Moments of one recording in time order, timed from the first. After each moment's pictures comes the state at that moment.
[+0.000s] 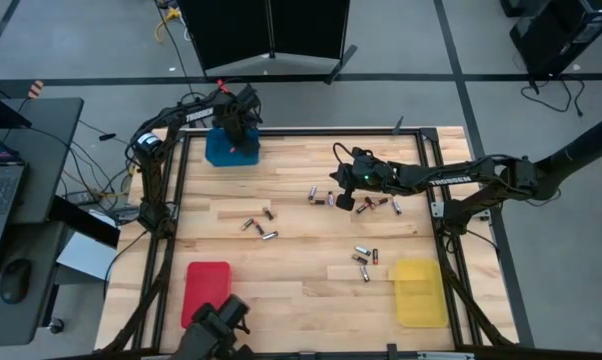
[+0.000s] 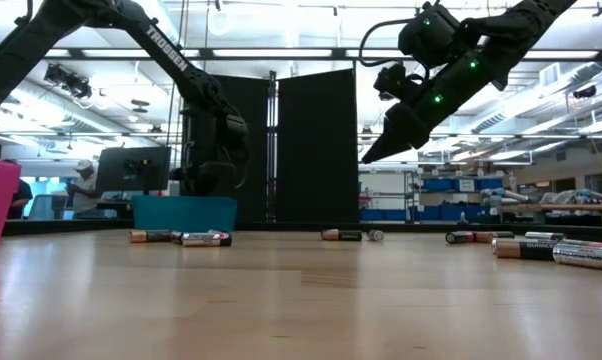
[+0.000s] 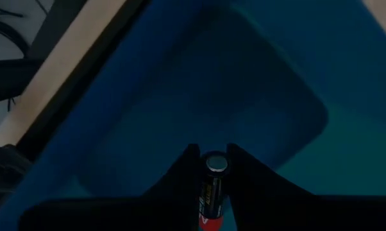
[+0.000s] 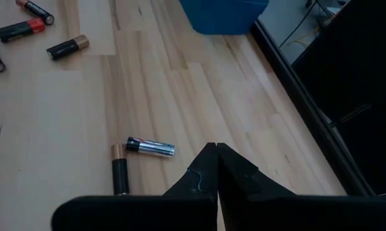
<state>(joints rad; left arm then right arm) 0.91 1.98 1.47 -0.99 -0.04 0.10 -0.25 1.41 0.70 0.08 0.22 -0.18</state>
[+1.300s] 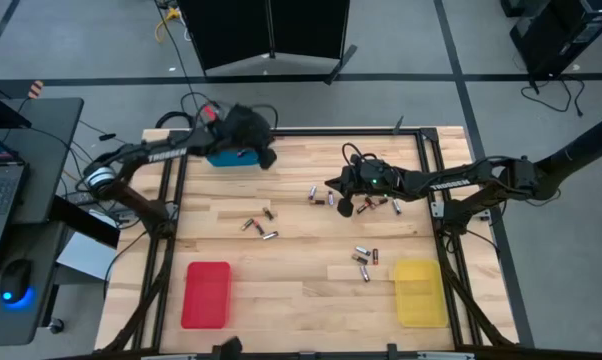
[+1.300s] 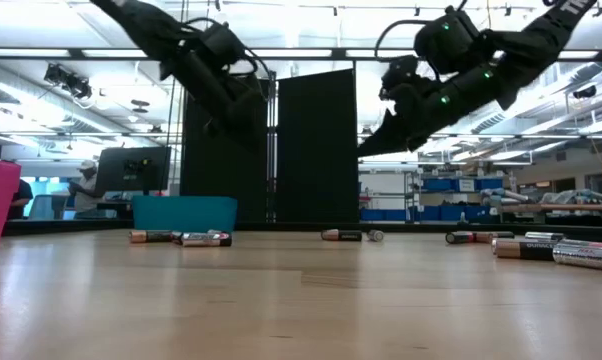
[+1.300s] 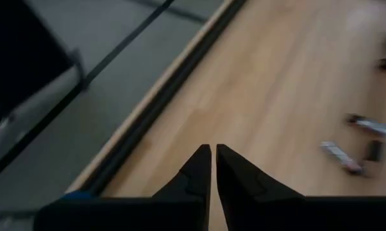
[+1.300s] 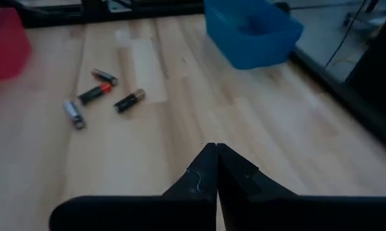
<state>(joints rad) 0.58 1.46 0.98 -0.14 0.00 0.07 -0.24 1.41 0.56 0.40 0.04 0.02</state>
